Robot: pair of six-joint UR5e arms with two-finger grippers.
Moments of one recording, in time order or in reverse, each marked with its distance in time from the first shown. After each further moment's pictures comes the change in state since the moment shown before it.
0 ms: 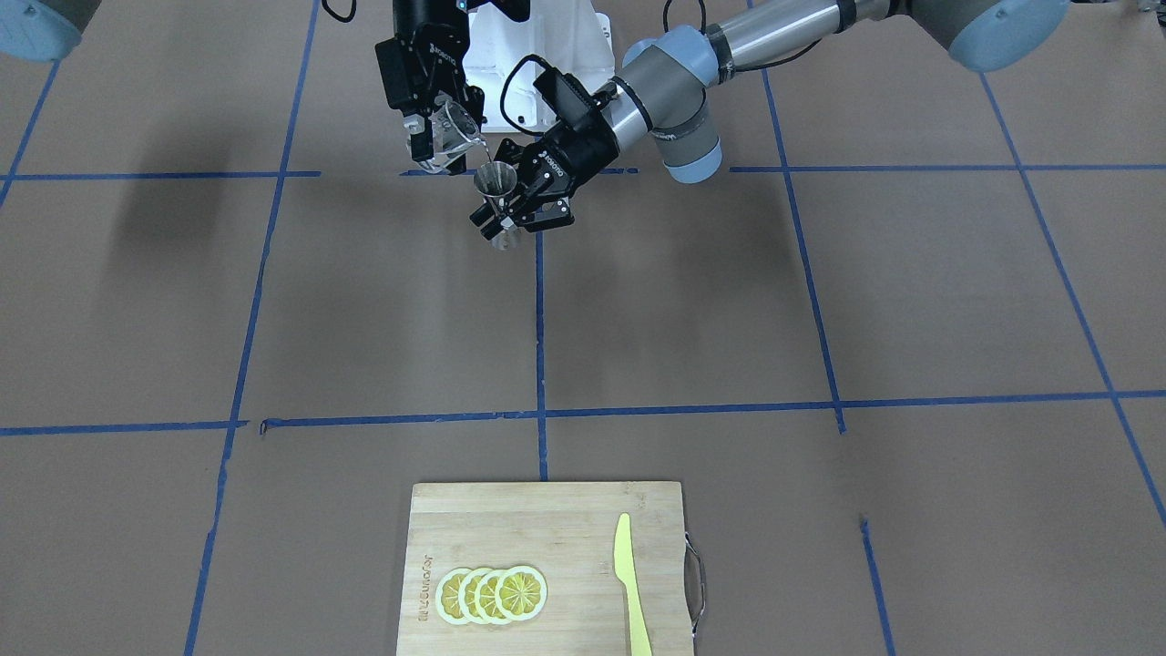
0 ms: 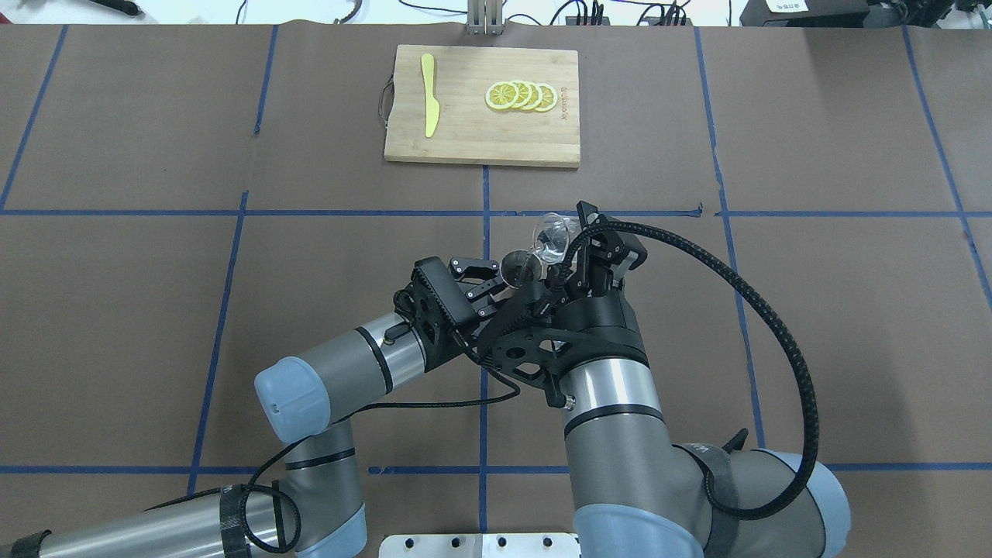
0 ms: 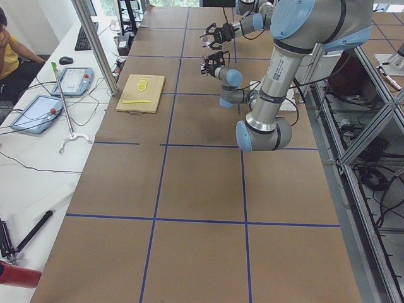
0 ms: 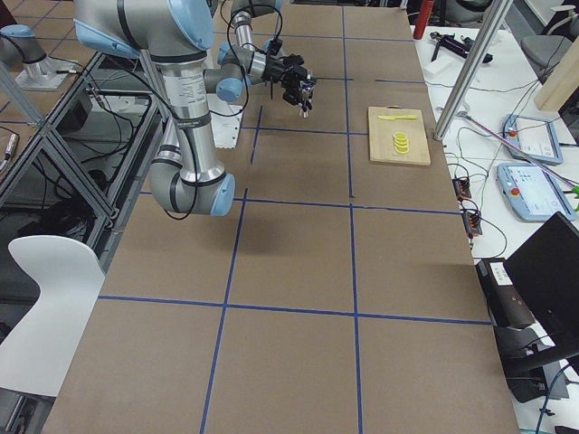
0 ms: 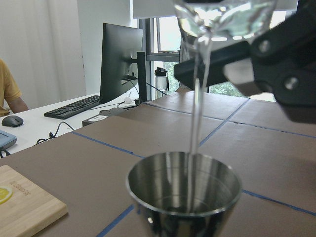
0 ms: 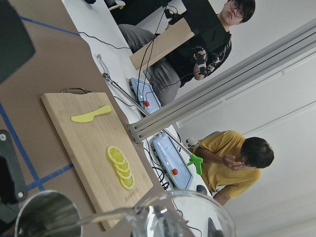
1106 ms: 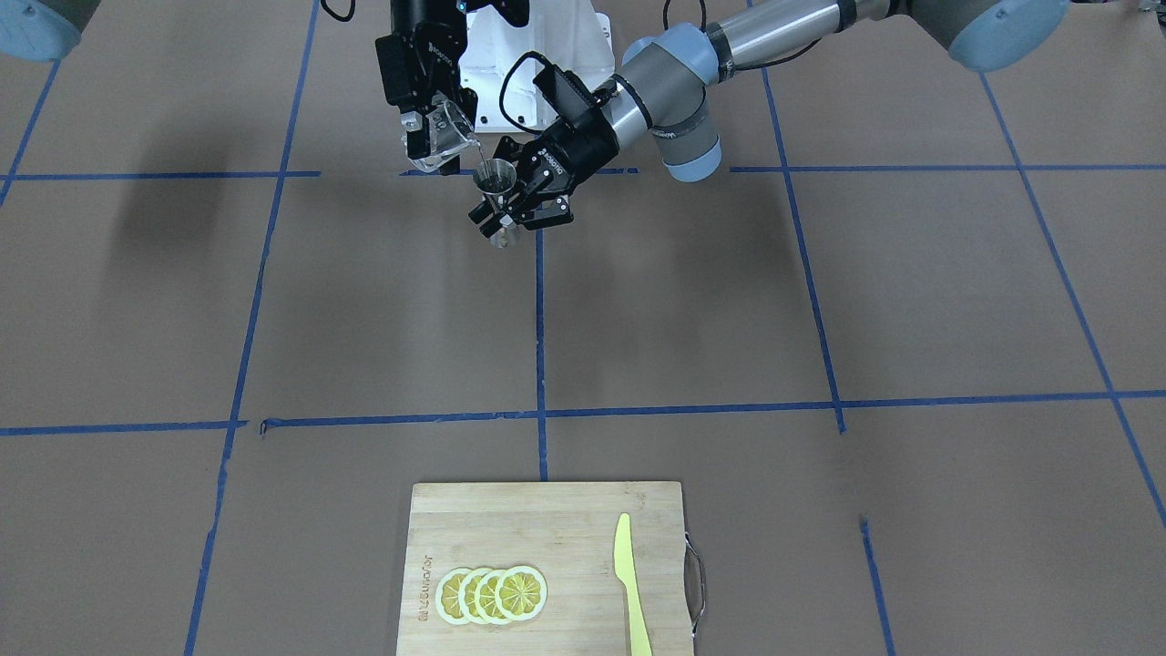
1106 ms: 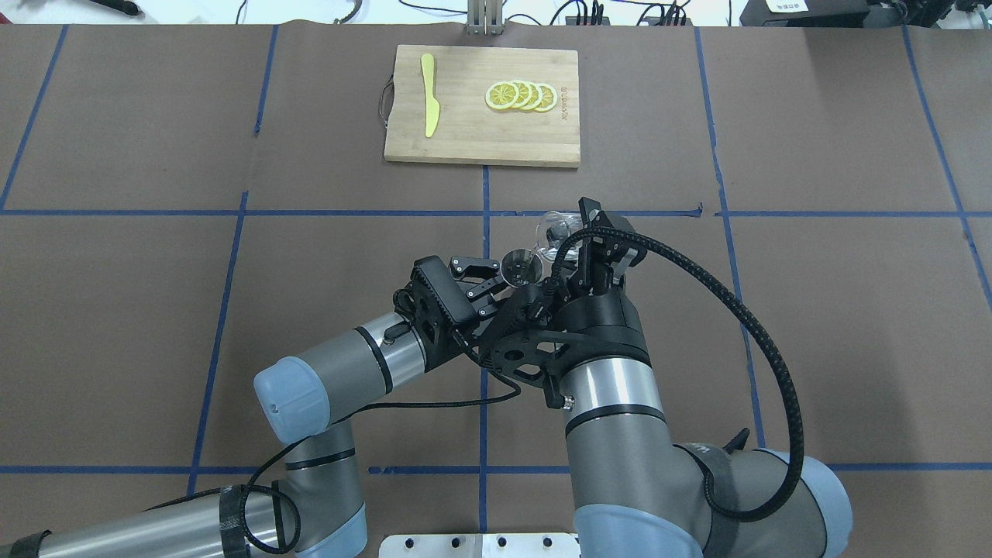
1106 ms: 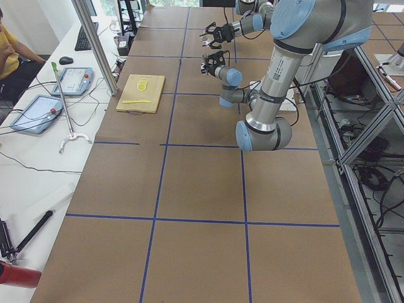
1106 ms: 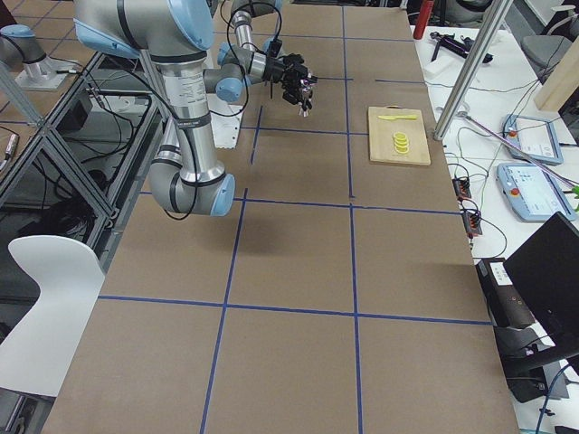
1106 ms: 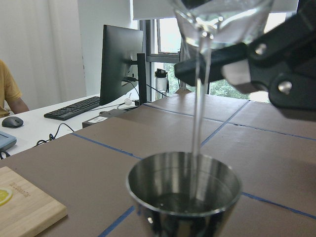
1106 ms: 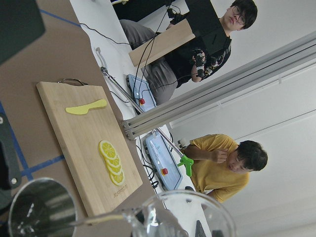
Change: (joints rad) left arm 0.000 0.000 -0.007 0.001 0.002 -0.003; right arm -0.001 -0.001 0.003 -0.025 -0.025 -0.055
